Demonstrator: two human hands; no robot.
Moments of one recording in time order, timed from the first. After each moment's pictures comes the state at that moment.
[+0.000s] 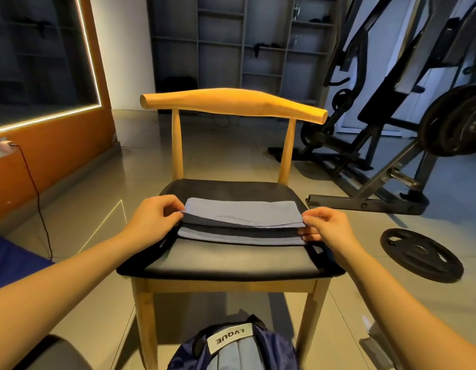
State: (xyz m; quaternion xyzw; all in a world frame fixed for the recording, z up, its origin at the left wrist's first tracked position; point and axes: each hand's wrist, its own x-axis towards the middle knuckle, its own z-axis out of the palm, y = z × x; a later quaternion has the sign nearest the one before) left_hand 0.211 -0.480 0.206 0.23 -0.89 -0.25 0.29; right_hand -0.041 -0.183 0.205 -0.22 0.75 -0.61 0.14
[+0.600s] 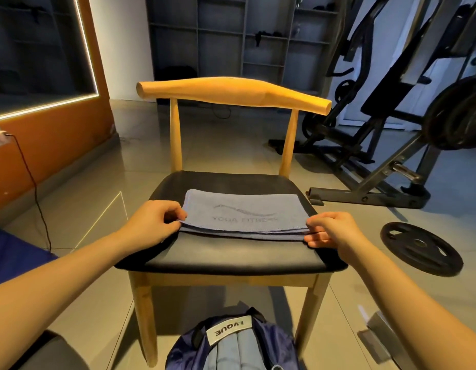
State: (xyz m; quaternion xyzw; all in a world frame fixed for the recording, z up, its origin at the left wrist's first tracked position) left_hand 0.218 -0.478 0.191 0.21 -0.92 -0.25 0.20; right_hand -0.043 -0.175 0.205 -0.11 0.77 -0.58 0.23
